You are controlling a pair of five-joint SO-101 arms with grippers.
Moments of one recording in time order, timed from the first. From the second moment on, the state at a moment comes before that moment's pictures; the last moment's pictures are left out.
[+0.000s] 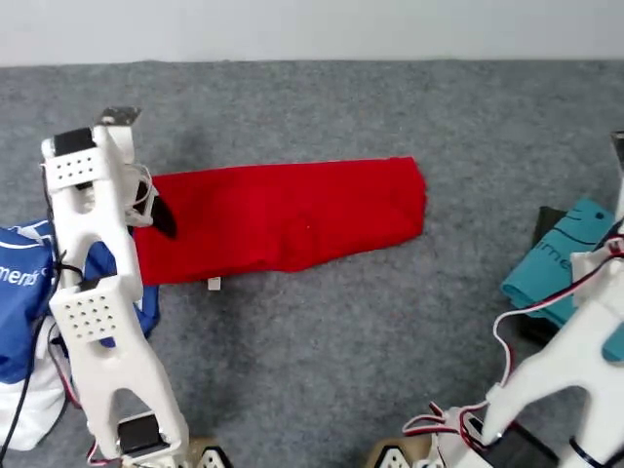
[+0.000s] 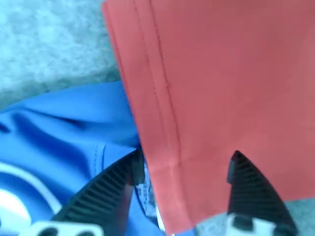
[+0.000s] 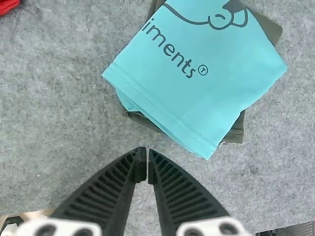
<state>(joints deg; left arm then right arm) -19.9 48.7 -42.1 97.9 -10.3 37.4 -21.0 -4.1 100.7 37.1</state>
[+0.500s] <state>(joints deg) -18.4 49.9 -46.3 98.7 -10.2 37.4 -21.0 -4.1 100.7 37.1</state>
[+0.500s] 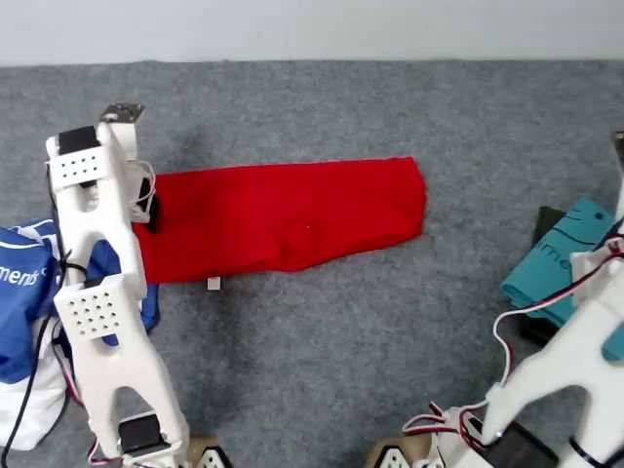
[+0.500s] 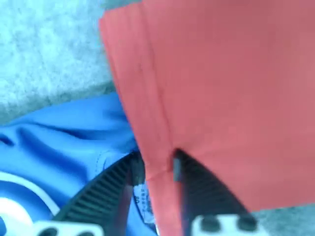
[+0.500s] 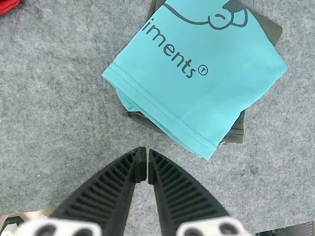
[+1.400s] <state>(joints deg) -9.9 41.4 -43.6 99.1 -9.3 37.4 -21.0 -4.1 100.7 37.1</state>
